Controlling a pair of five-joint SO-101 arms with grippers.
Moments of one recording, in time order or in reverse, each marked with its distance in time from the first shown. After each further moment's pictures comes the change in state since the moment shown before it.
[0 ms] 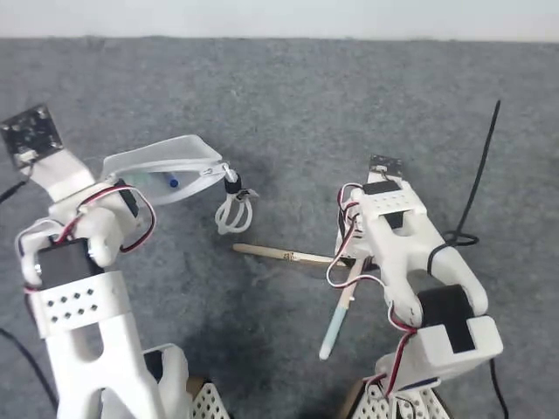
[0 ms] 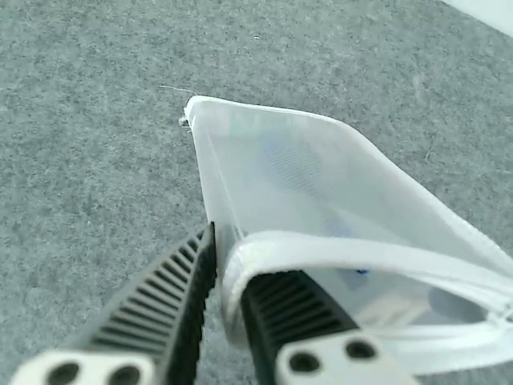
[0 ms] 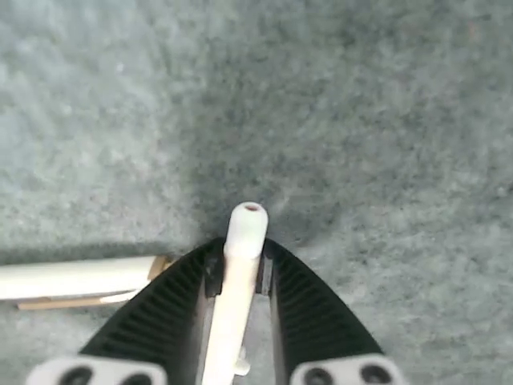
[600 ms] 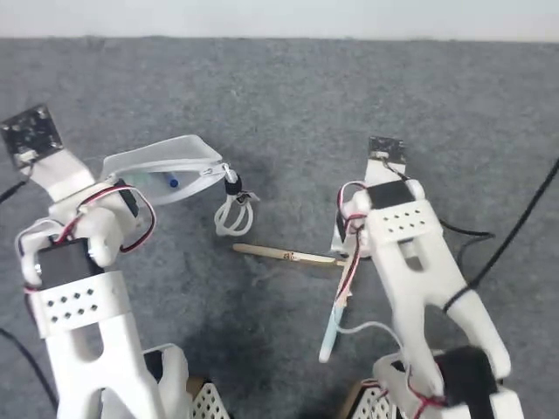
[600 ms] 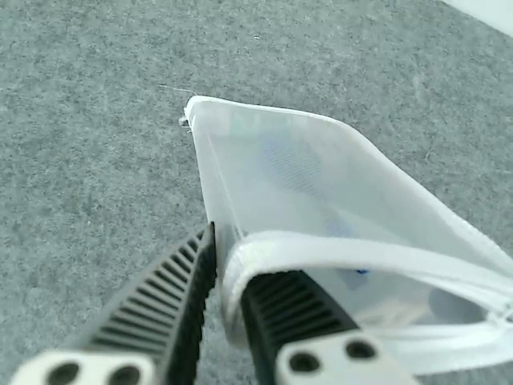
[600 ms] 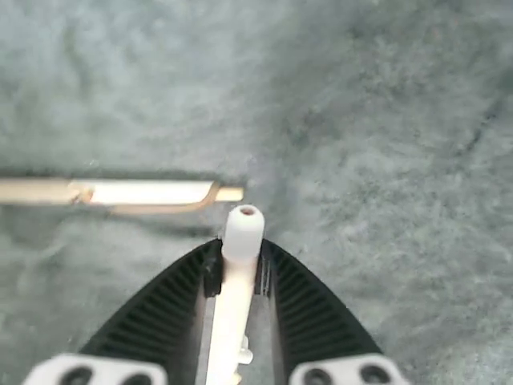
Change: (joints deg) left arm 0.0 0.0 0.0 0.0 0.0; right arm -4.7 -22.3 0.0 12.1 0.0
